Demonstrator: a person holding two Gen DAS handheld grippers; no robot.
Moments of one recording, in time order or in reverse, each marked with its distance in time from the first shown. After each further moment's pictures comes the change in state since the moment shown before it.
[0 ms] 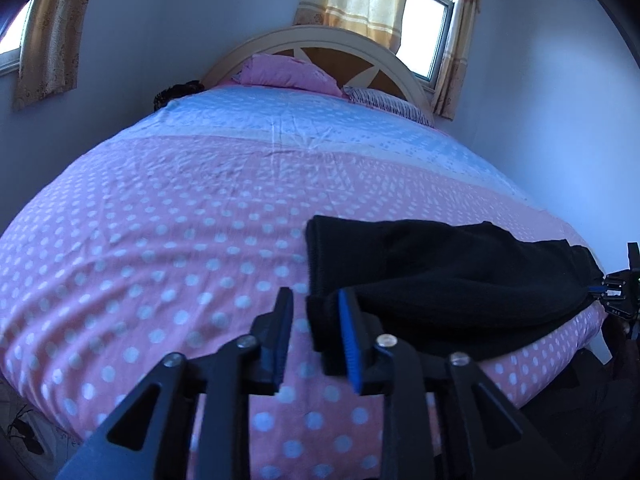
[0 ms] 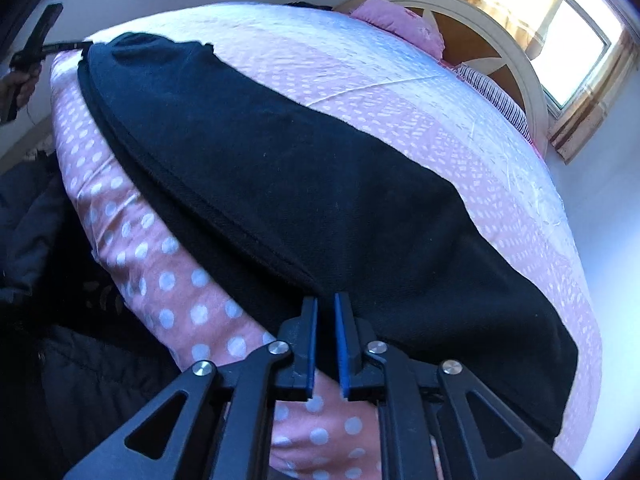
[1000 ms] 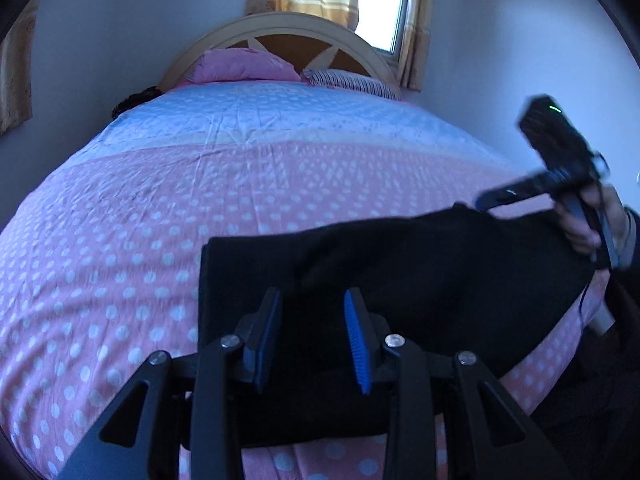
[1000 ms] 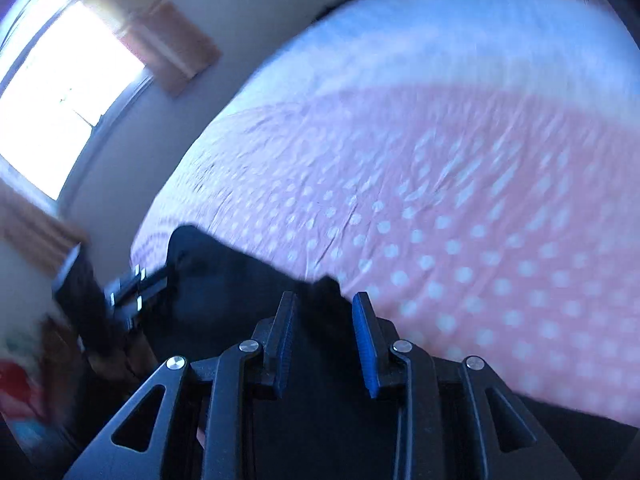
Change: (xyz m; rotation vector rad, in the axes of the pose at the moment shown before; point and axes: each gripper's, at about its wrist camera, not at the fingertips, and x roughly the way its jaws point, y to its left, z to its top) left arm 0.044 -0.054 0.016 0.134 0.057 -0.058; right arm 0.145 0.051 0.249 0.510 0.042 0.755
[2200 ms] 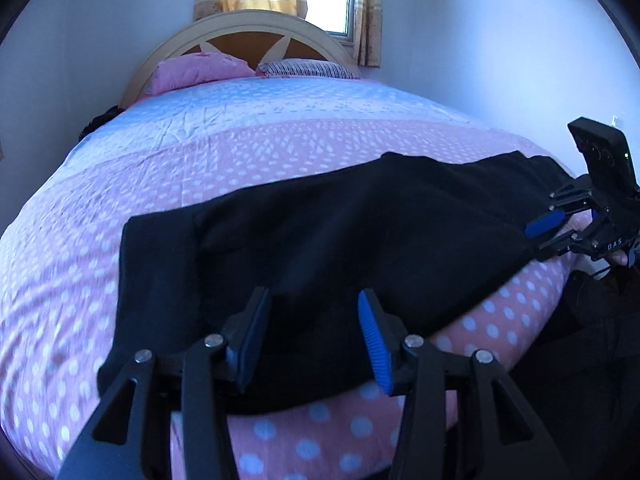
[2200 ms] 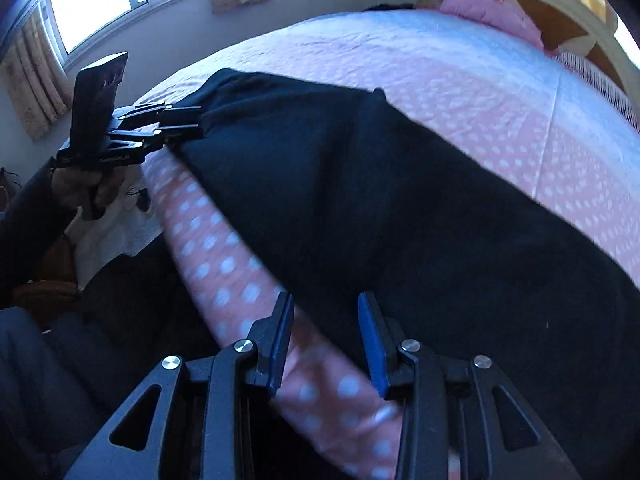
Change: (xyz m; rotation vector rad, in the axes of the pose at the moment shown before) left arm -0.020 -0.056 -0.031 0.154 0.041 -0.056; right arm -0.074 0.044 -0.182 -0.442 0.039 -0.269
